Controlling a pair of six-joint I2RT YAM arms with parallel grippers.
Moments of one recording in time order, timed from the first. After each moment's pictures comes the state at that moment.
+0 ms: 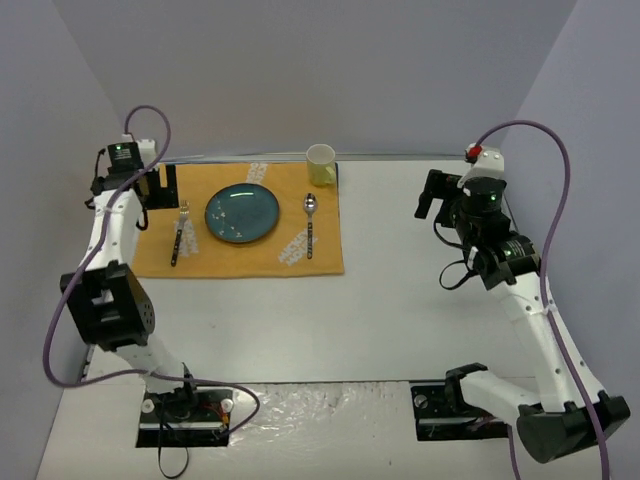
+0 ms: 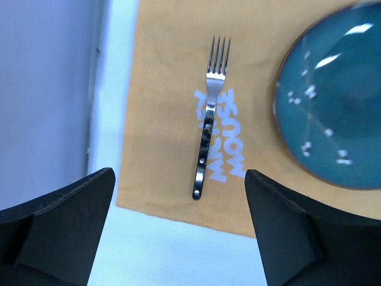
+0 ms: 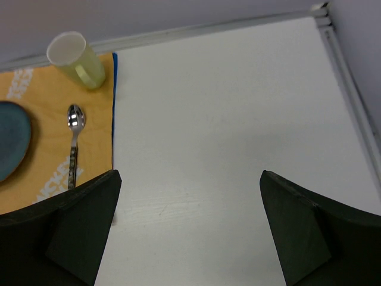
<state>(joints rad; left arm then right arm) 0.20 1.72 1.56 -0.67 -0.01 0.11 0.26 1.08 1.18 -0.51 0.25 0.26</state>
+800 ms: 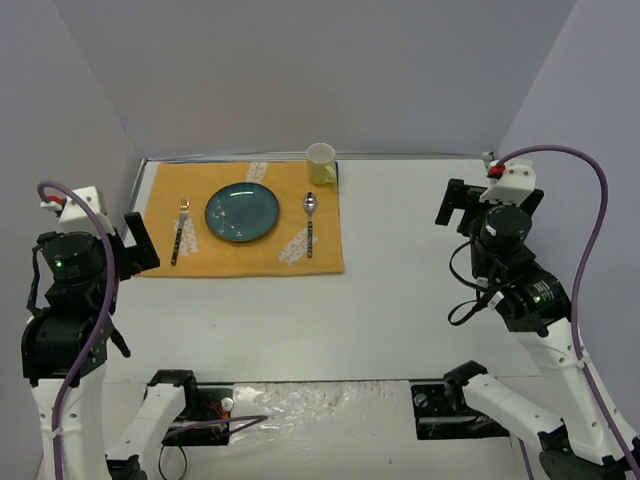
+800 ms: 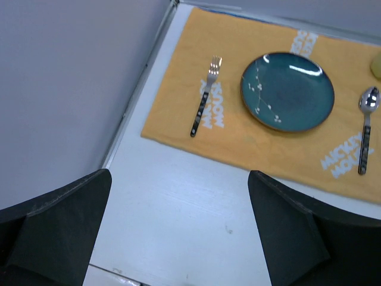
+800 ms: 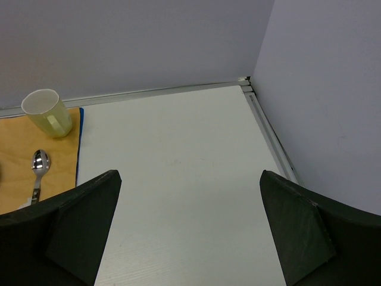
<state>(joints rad) -0.01 0.76 1.40 -1.03 -0.29 -0.10 0.44 0.85 1.18 -0.48 0.62 0.08</state>
